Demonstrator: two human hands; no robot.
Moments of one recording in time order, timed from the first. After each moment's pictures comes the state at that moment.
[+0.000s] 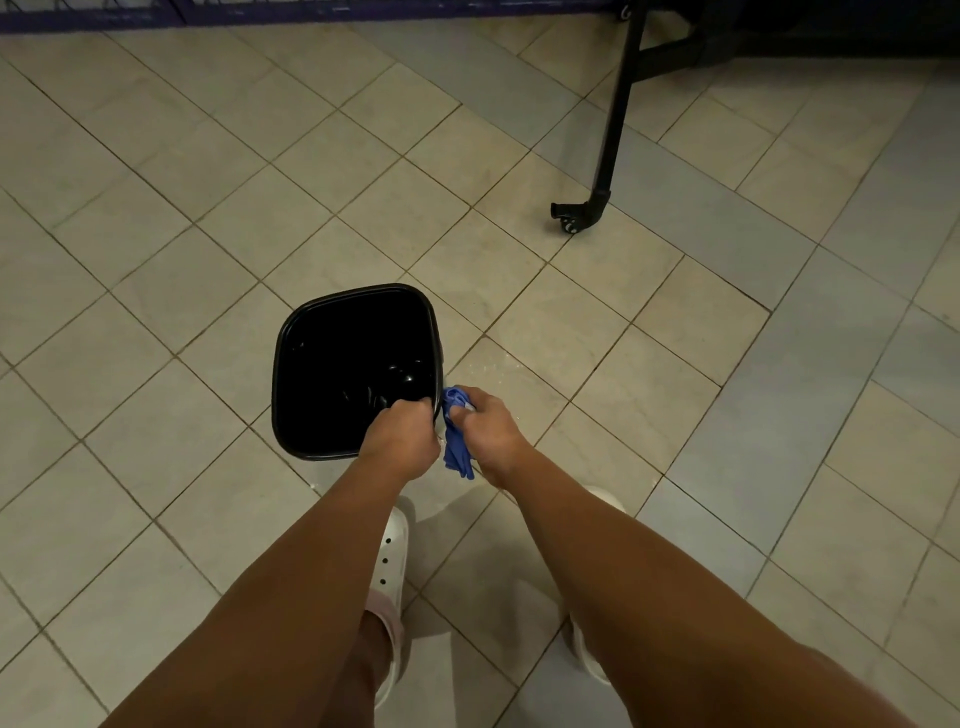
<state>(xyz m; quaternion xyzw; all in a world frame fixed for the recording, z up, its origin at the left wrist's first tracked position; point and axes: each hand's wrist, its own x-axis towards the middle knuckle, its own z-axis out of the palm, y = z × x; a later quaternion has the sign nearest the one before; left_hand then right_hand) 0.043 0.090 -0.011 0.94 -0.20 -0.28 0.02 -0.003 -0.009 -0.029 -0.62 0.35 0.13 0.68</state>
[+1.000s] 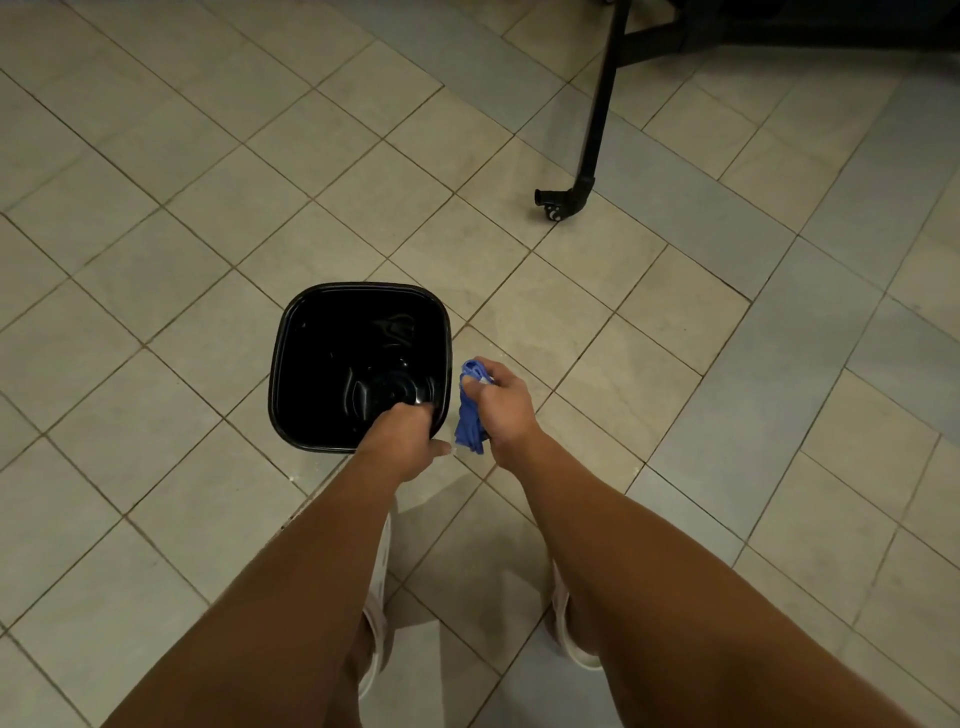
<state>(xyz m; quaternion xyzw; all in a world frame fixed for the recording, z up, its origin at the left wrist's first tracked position) 0.036 0.085 -0.036 0.91 -0.21 -0.36 0.07 -0.006 -0.038 -0.025 -0.55 0.45 0.05 0.70</state>
